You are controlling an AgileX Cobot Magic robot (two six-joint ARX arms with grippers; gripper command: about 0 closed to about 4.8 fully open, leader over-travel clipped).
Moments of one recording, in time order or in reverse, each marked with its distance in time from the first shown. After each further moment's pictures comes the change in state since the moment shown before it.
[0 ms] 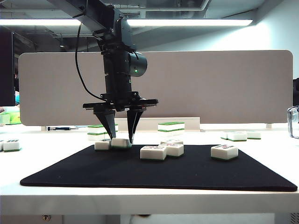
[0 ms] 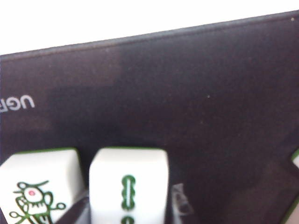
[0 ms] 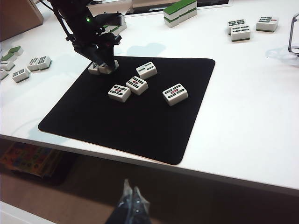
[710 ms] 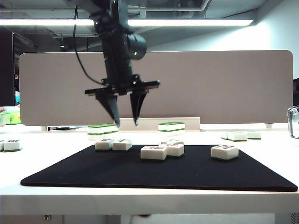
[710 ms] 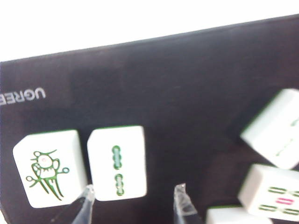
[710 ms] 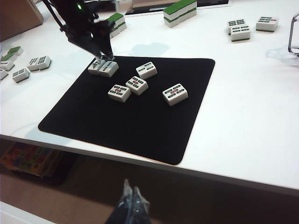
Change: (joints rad) left arm -0.013 -0.072 0.002 0.006 0.031 0.001; right arm 0.000 0.000 0.000 0.000 0.000 0.000
